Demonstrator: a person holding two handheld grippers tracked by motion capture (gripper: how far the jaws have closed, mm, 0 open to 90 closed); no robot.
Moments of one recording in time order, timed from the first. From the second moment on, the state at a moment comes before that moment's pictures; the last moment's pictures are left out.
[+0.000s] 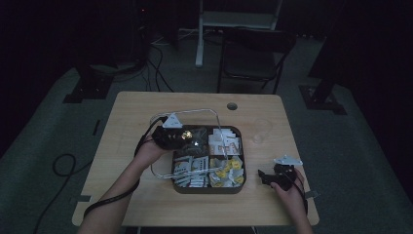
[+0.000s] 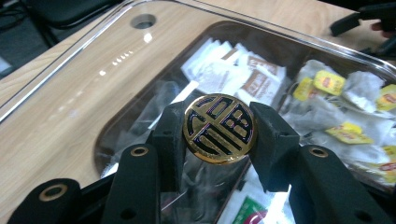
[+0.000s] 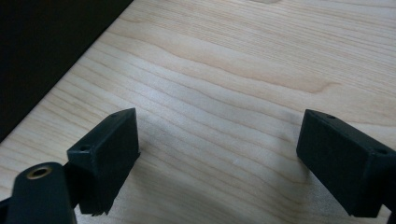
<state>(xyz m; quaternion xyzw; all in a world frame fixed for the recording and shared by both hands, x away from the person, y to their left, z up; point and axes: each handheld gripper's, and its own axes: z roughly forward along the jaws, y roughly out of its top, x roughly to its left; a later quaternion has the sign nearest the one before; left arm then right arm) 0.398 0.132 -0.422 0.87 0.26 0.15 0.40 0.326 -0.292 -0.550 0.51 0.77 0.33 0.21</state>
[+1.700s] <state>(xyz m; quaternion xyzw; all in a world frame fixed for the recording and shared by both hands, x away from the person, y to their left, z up) 0.385 0.306 -0.454 0.79 0.44 0.22 0.37 0.326 -0.292 -0.550 0.51 0.77 0.33 0.21</state>
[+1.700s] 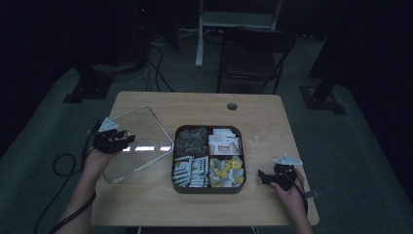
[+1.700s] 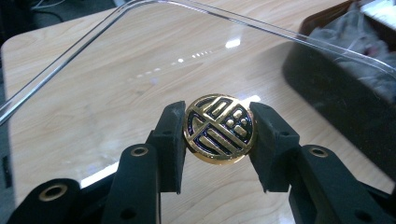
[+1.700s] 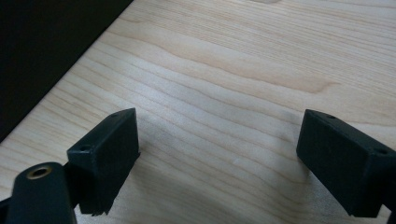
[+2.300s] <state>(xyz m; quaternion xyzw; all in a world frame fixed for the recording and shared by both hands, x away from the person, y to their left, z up) 0.416 0.299 -0.509 0.74 0.51 0.24 0.36 0.326 -0.292 -0.550 0.51 0.77 0.33 0.21</state>
